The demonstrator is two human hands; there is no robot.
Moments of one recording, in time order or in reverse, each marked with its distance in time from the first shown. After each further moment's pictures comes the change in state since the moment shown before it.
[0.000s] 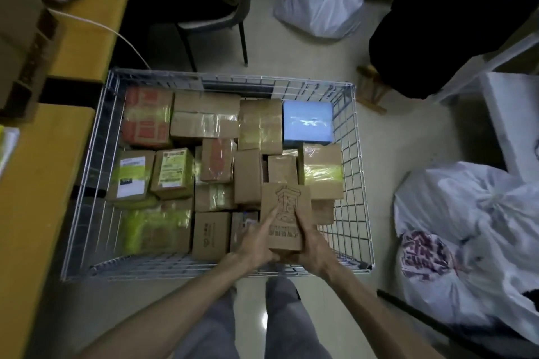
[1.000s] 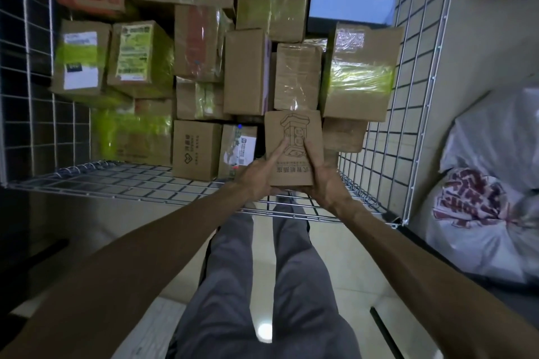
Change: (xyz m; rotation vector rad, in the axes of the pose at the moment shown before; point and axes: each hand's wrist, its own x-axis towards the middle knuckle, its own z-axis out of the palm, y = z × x) left_hand 0.099 -0.073 0.107 -0.011 -0.114 -0.086; right_hand 0.103 0.153 0.019 0.045 -0.100 -0.163
